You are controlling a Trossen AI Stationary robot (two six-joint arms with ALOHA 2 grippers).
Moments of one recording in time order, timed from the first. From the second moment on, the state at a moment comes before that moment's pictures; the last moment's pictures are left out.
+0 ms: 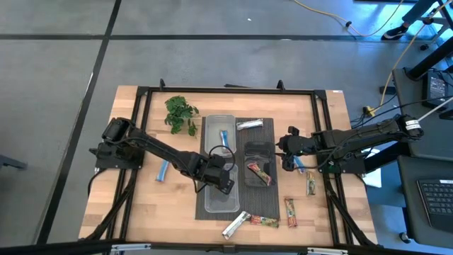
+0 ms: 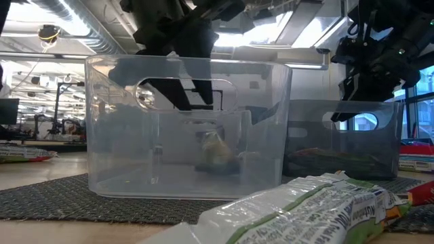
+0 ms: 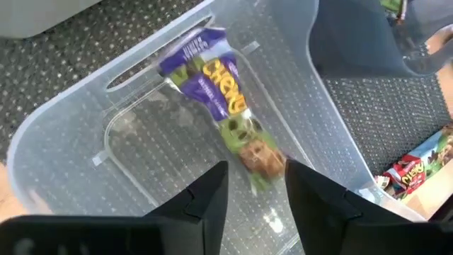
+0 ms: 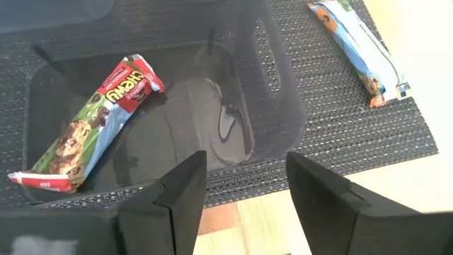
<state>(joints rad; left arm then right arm) -0.31 1.83 1.32 -0.58 -0.18 -1.33 0.11 0.96 0.47 -0.41 0.27 0.21</state>
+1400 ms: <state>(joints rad) -0.37 1.43 0.94 -0.24 -0.60 -0.44 0.11 1.07 0.85 -0.92 0.48 0.62</state>
